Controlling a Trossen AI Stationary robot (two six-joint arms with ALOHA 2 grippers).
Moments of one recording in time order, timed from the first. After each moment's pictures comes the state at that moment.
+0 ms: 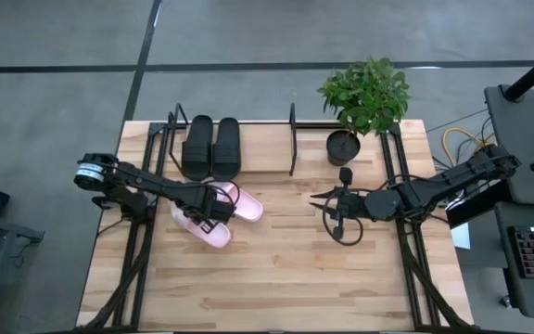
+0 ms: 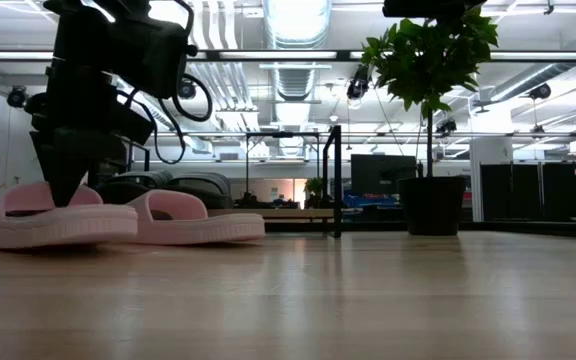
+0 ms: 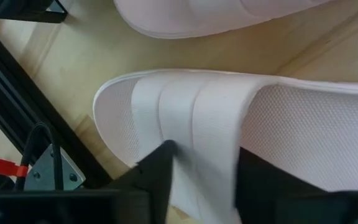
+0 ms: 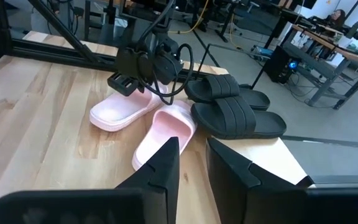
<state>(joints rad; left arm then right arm) -0.13 1.54 0.94 -1.22 -0.19 -1.01 0.37 1.07 0.76 -0.02 0.58 -0.09</state>
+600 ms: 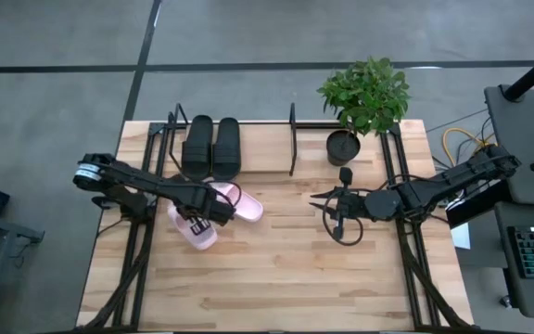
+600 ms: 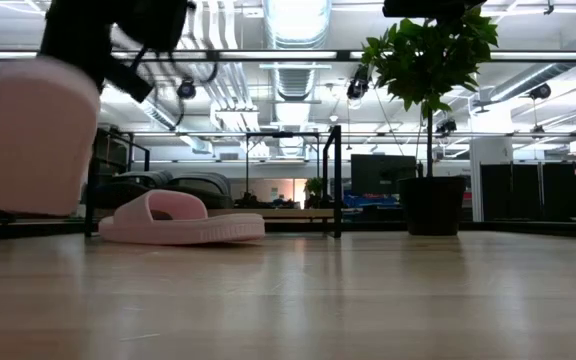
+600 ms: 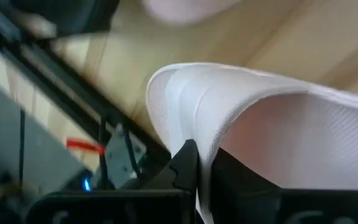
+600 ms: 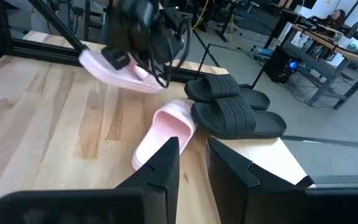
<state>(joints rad) -0.18 1.53 1.16 -1.53 -0.20 -0.83 0.37 1.07 0.76 -0.02 0.58 -0.09</state>
